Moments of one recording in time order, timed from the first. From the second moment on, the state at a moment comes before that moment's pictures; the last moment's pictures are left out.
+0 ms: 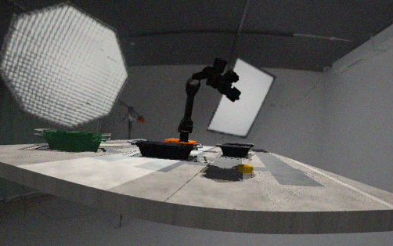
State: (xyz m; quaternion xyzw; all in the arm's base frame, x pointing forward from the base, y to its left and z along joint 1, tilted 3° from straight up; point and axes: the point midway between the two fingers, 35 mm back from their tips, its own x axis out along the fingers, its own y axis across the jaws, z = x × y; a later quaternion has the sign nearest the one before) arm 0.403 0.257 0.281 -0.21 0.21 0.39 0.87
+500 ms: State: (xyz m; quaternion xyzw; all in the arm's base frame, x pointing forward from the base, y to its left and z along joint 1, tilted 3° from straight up) arm 0.356 0.146 0.109 -0.03 0.67 0.08 0.74
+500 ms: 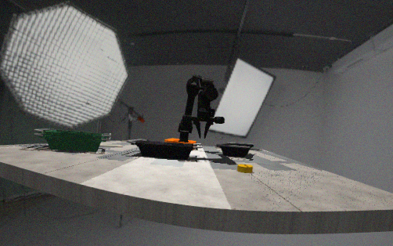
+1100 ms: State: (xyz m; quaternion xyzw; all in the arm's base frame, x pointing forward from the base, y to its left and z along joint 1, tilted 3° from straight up) arm 0.356 0.145 0.059 -0.02 0.68 0.07 0.73
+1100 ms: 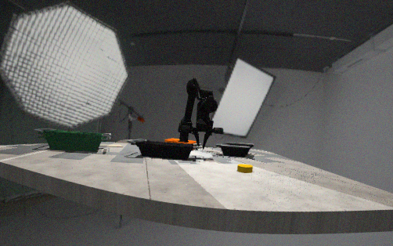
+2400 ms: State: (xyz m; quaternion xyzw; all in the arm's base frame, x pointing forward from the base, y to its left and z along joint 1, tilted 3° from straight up) arm 0.360 0.068 0.083 -0.03 0.69 0.05 0.72
